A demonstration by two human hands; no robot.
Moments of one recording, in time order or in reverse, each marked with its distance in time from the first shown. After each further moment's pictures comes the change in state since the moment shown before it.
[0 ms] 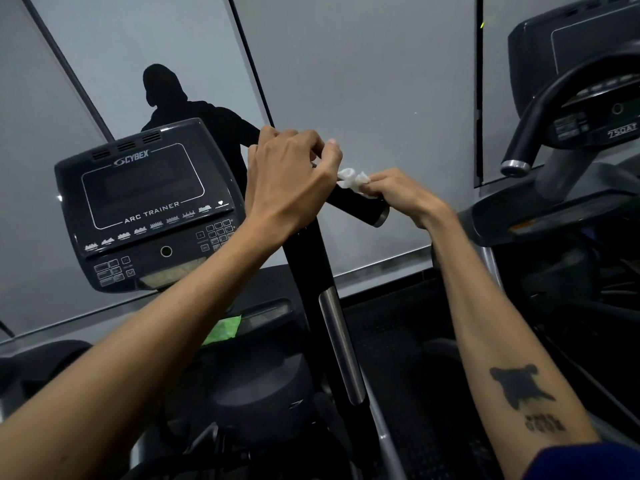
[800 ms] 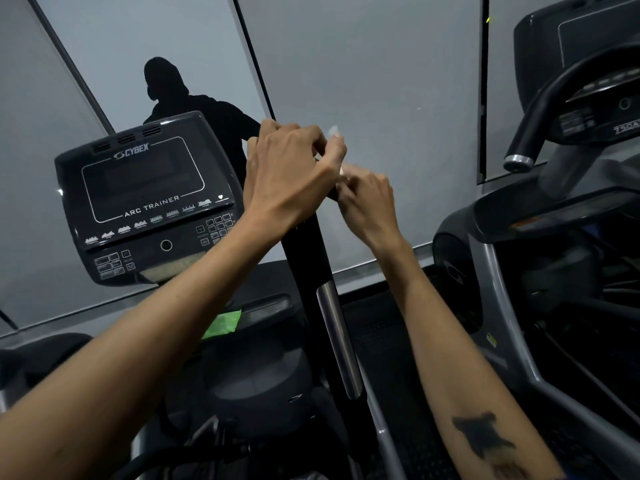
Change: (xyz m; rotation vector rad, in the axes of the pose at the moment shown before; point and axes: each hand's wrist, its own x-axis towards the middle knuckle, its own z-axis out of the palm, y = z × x) left_hand -0.001 0.006 -0.001 0.033 -0.028 -0.024; right_hand -0.027 -0.021 0.068 -0.310 0.465 -0.303
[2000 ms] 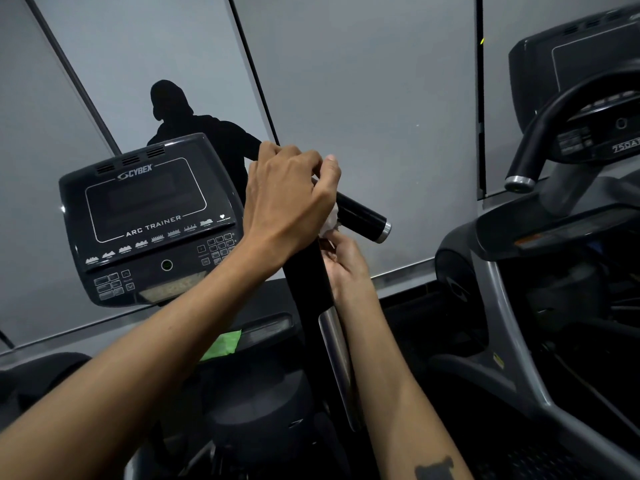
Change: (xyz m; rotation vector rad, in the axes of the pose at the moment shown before) left_hand 0.001 -0.006 0.002 0.021 0.016 0.041; right_hand -0.016 -0.013 0.057 2.127 0.139 1.199
